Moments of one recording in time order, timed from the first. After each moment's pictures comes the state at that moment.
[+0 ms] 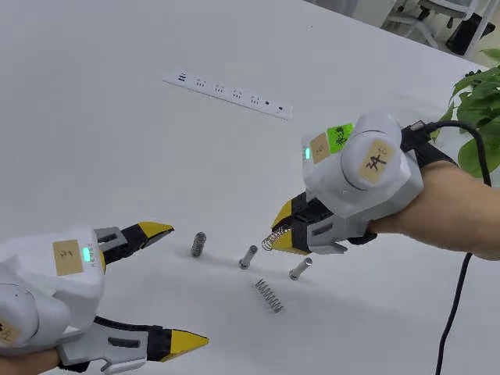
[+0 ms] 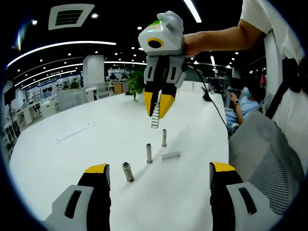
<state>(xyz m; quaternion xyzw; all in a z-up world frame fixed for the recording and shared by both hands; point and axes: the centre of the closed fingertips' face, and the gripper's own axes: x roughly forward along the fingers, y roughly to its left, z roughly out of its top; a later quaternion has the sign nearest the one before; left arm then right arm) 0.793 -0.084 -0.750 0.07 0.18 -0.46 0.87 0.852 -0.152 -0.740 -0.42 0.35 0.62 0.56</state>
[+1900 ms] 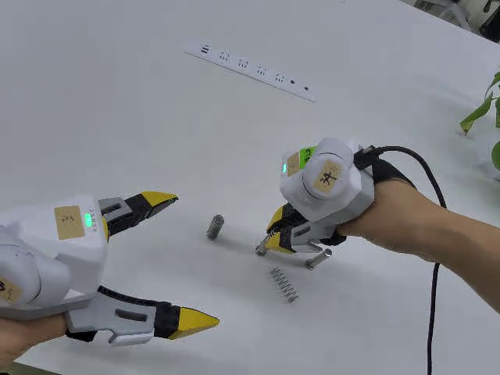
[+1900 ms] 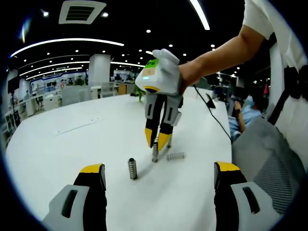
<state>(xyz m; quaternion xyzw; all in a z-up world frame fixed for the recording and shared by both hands) 0.802 -0.076 -0.758 0.04 0.18 -0.45 0.88 0.863 -0.144 -0.826 -0.42 0.39 0.62 0.53</state>
